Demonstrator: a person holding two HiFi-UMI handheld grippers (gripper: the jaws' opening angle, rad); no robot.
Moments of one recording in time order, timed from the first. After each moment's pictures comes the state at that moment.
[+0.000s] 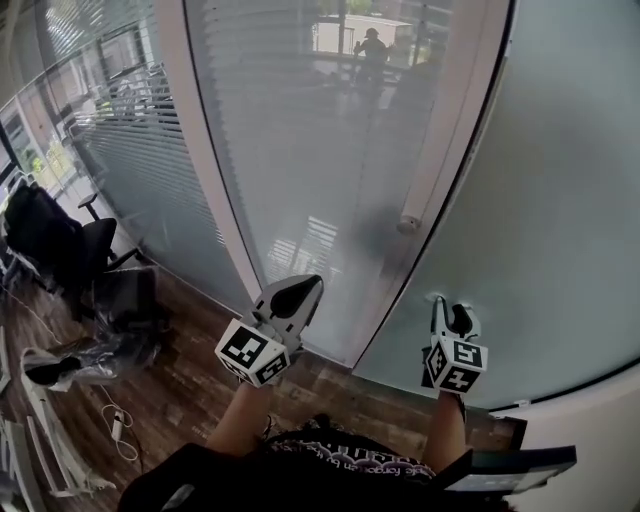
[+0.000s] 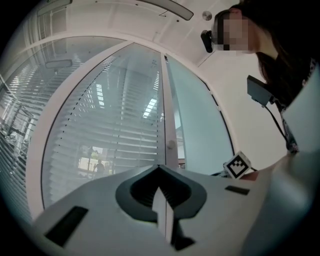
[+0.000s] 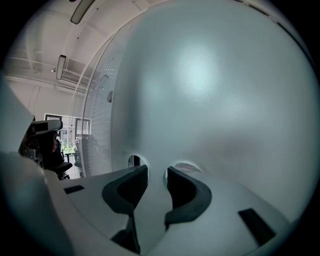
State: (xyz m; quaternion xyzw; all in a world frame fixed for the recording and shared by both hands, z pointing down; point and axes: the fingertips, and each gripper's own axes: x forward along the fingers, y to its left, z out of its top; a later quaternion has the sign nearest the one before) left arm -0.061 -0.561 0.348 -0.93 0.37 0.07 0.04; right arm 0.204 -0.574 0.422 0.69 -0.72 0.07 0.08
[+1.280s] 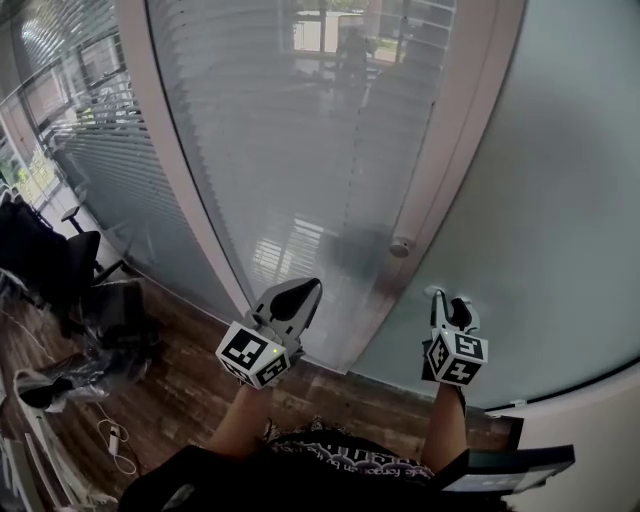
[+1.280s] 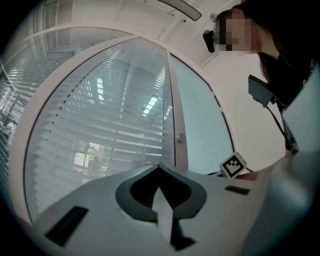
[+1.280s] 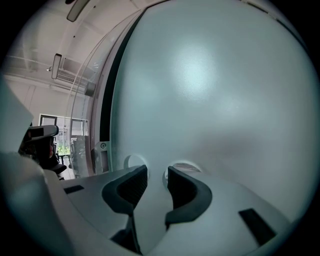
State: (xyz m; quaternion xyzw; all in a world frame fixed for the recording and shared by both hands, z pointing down) left arm -0.041 -0.609 0.361 -0.93 0.35 0.08 0.01; right arm 0.229 -0.620 0.423 0.70 -0.71 0.07 0.07
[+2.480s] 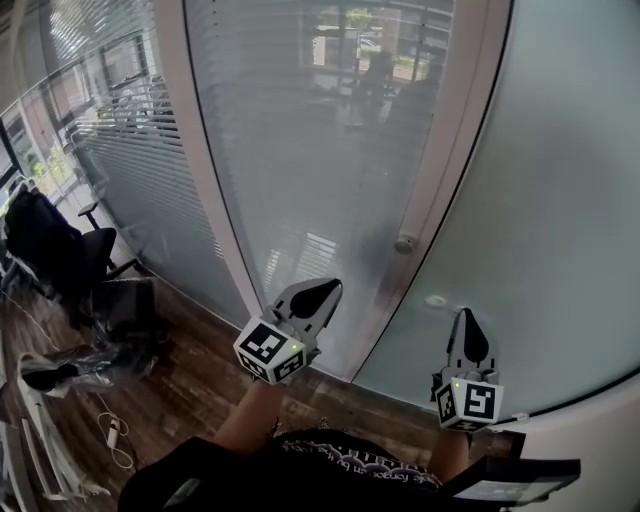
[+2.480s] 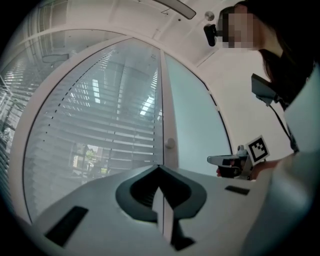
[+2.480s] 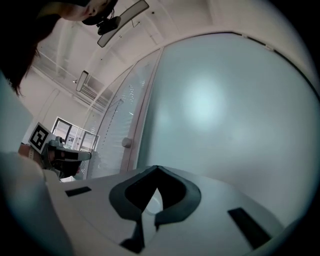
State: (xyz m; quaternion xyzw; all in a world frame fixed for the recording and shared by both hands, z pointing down) left arm -0.023 -0.586 0.342 -0.94 0.35 0.07 0.03; right arm 0.197 -0.531 0.324 0.66 -0.74 -0.09 -0.01
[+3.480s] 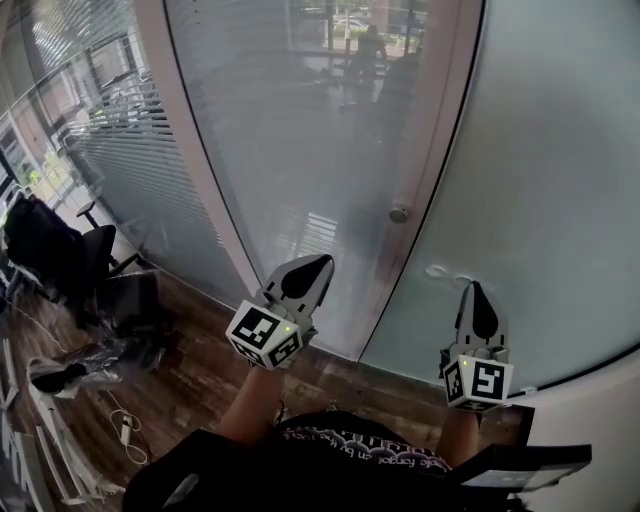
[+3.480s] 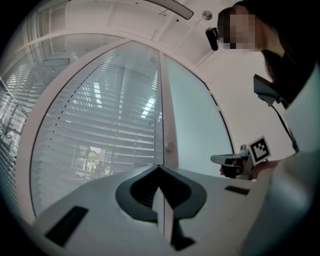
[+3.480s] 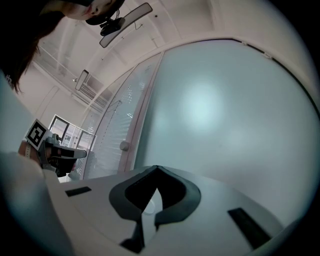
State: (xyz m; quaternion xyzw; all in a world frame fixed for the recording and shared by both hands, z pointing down) left arm -0.032 -0.577 0.331 -0.93 0.36 0.07 0.04; right arm 0.206 -0.518 0.311 0.68 -0.73 -0.11 -0.02
